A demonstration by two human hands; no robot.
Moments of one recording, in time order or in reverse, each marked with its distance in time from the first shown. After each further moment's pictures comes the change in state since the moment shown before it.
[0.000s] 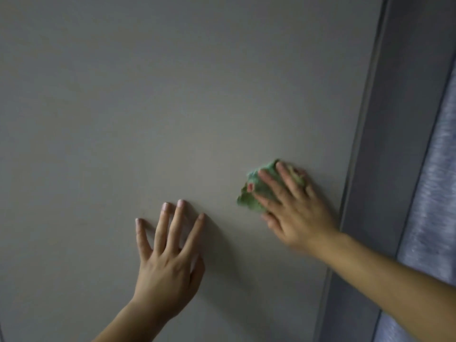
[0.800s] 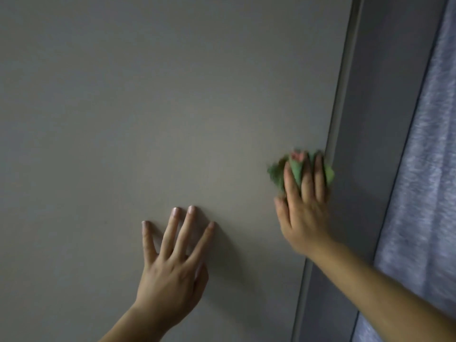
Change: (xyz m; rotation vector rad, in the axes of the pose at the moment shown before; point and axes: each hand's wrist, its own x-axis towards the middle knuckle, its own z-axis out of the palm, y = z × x) left_hand 0.002 0.051 0.017 -0.007 -0.041 0.117; right_hand -0.049 0.025 0.009 0.185 0.035 0.429
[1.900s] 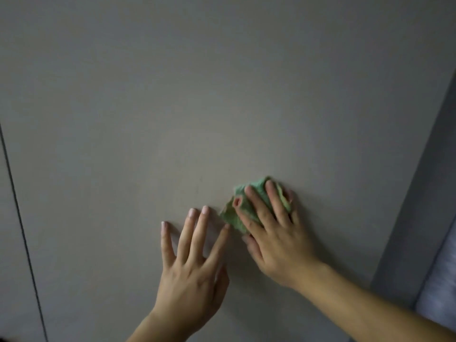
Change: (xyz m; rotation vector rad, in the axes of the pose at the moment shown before) left_hand -0.096 -0.085 0.017 -0.100 0.073 -0.081; right_hand -0.039 -0.201 0.047 -0.069 -0.141 -0.340
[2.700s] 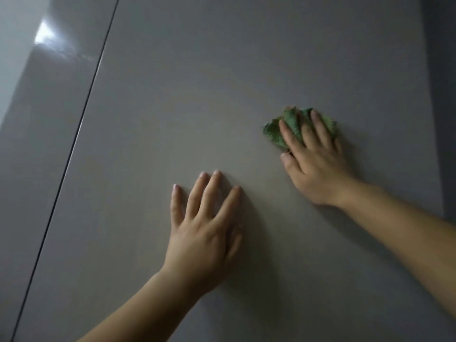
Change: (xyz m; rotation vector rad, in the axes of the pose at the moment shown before) left_hand -0.049 -0.024 0.061 0.098 0.272 -0.017; right_hand 0.016 0.016 0.012 -0.037 0.151 0.224
